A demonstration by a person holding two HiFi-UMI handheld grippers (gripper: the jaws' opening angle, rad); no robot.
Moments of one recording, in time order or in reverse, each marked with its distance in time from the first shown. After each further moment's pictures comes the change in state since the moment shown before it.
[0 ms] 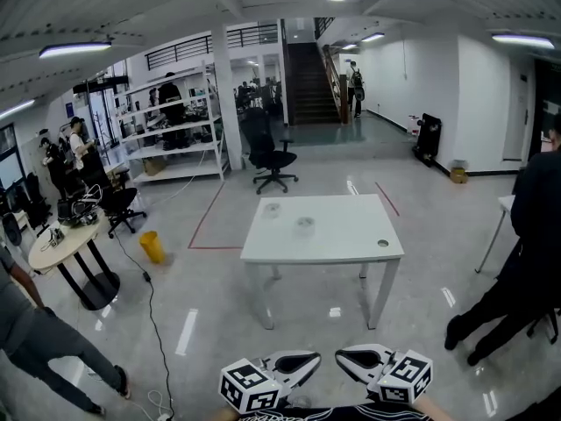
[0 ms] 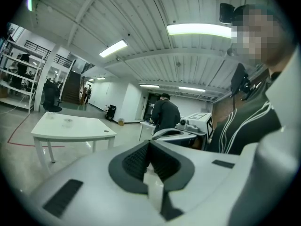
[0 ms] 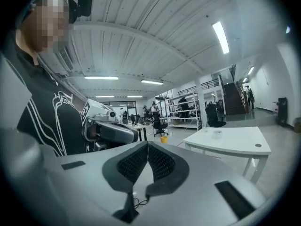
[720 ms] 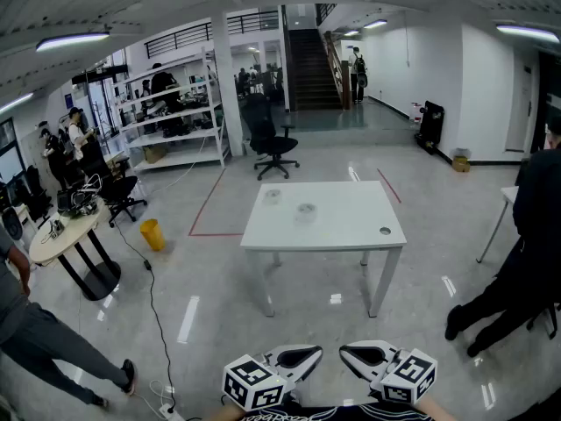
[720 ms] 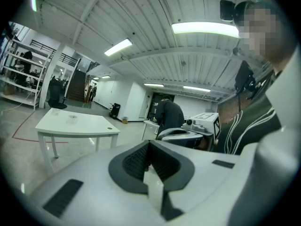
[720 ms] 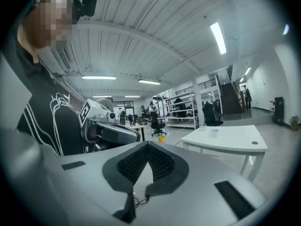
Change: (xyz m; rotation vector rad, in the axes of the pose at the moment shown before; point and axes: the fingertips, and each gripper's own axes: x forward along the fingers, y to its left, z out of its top) left arm 0.005 0.004 -0.009 -0.031 0.010 0.044; right arm -0.007 0.000 -0.006 0.007 -0.004 -0.035
